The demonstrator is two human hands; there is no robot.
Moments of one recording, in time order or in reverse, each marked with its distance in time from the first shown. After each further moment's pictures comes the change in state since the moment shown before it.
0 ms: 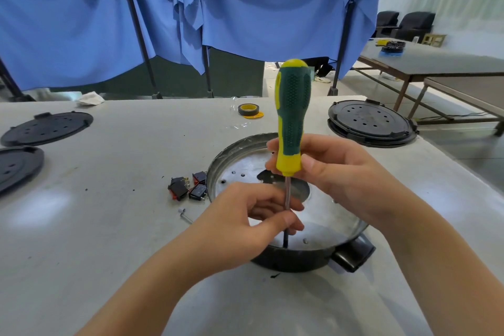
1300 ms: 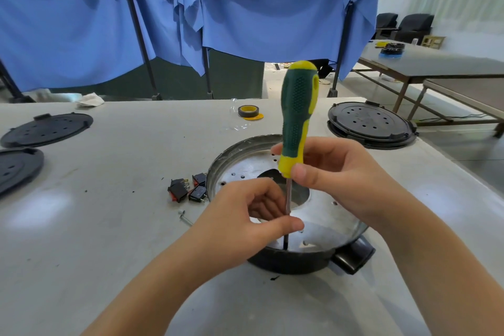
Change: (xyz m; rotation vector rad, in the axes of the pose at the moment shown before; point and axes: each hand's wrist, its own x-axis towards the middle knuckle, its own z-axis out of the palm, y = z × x) left_hand 0.003 -0.002 0.002 0.075 0.120 0.011; right_hand 0.001 0.000 0.002 -0.107 0.118 -0.013
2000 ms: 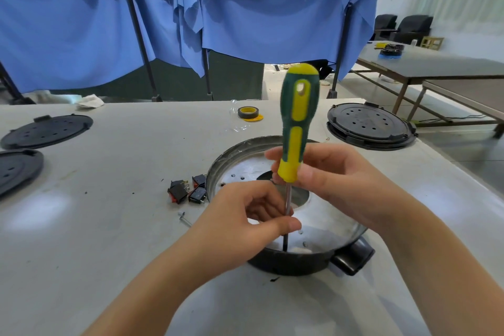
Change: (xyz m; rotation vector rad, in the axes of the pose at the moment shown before) left_hand -0.001 0.000 0.000 -0.030 0.005 0.013; right_hand 0.000 -0.002 -0.002 0.060 -0.147 0.027
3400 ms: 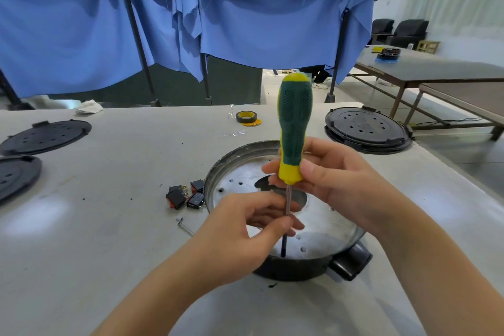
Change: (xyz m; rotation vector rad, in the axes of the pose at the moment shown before) left_hand -0.001 -0.001 0.004 -0.018 -0.059 0.027; right_hand 0.000 0.000 -0.004 0.198 0.036 -0.008
